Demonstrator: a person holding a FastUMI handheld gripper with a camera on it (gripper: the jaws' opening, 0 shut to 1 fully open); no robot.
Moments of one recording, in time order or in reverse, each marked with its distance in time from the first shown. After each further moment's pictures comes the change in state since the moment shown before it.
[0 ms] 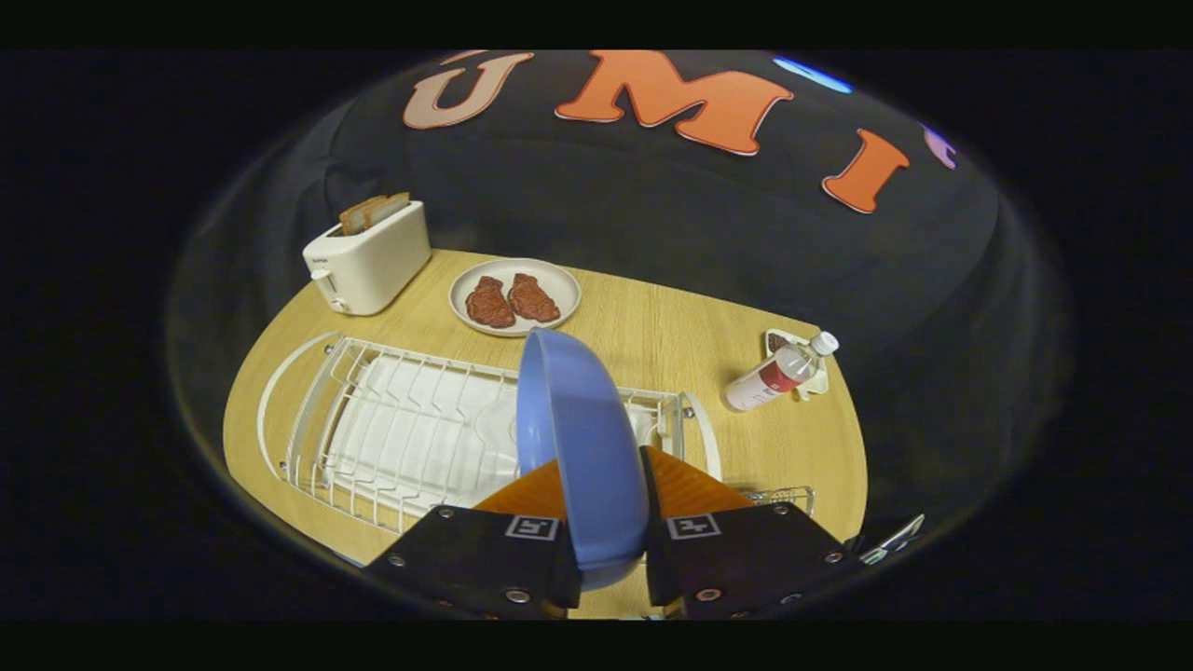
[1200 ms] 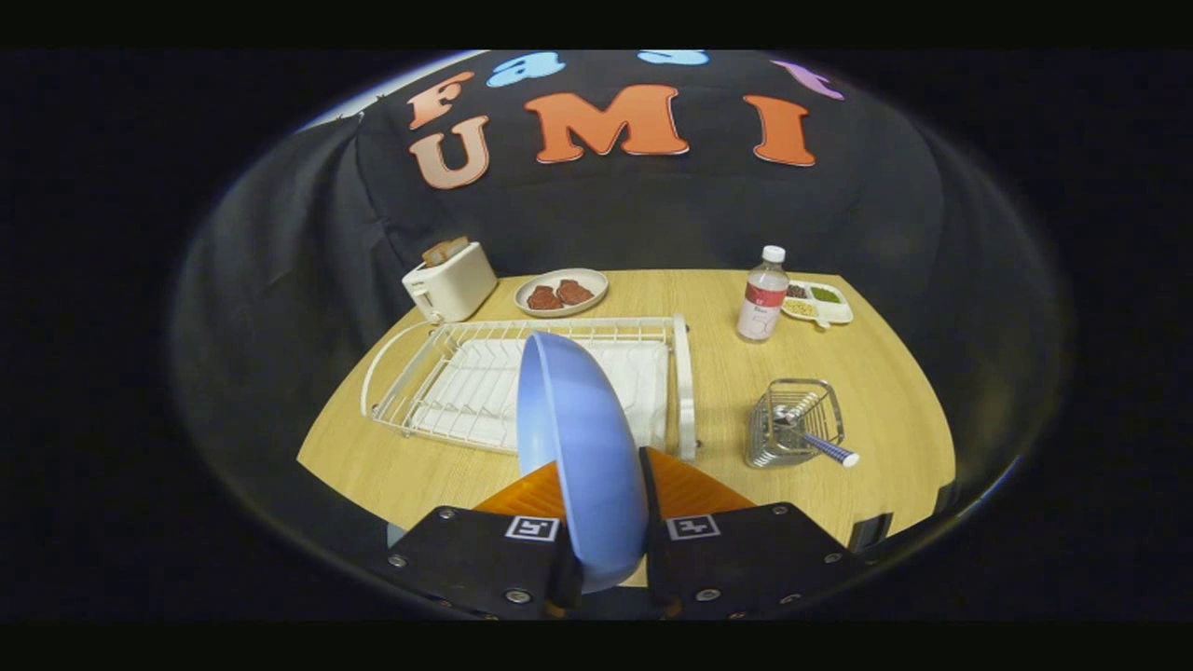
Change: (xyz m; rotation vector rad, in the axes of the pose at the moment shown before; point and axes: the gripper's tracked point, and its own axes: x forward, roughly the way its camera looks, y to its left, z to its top) arm -0.090 -0.034 -0.150 0.214 -0.103 0.324
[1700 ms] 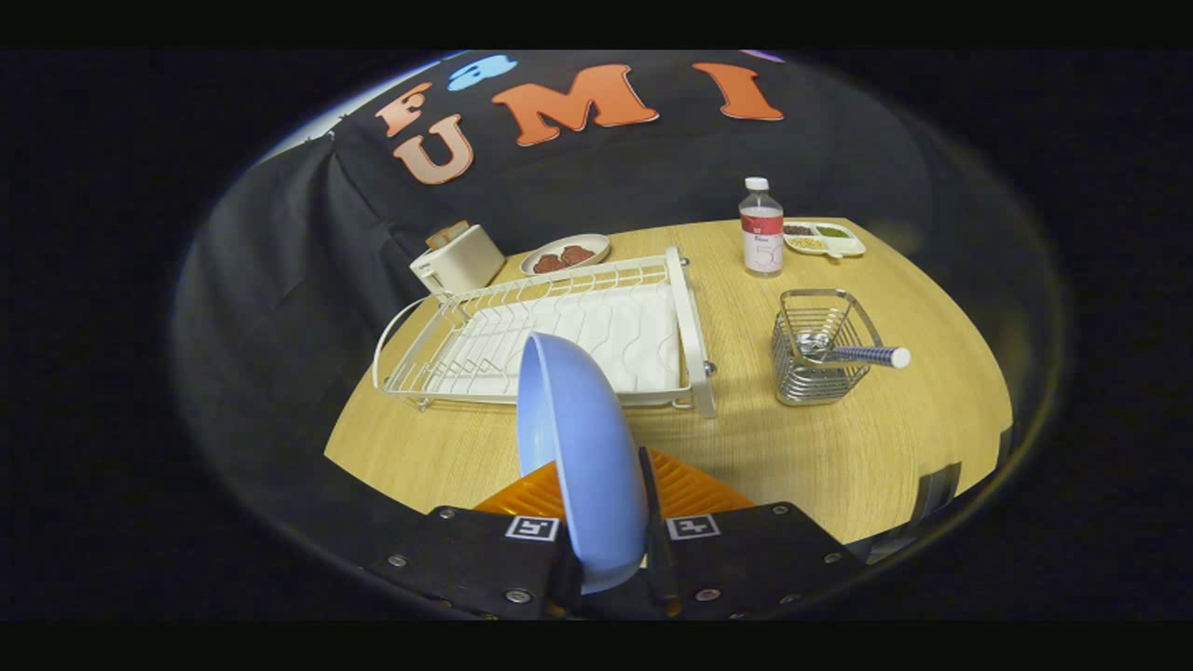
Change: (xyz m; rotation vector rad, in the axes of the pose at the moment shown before) arm 0.012 -0.004 -0.070 0.120 0.068 0.093
